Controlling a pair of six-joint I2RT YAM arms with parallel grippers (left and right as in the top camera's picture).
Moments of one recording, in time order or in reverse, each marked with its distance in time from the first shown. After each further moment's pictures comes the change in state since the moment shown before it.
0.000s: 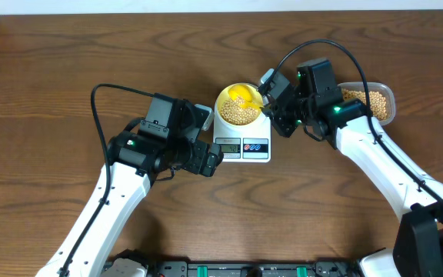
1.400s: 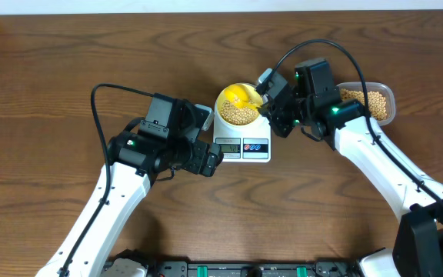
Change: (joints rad) left arm 0.000 0.000 0.000 0.000 0.000 0.000; right arm 0.011 0.000 0.000 0.016 -0.040 0.063
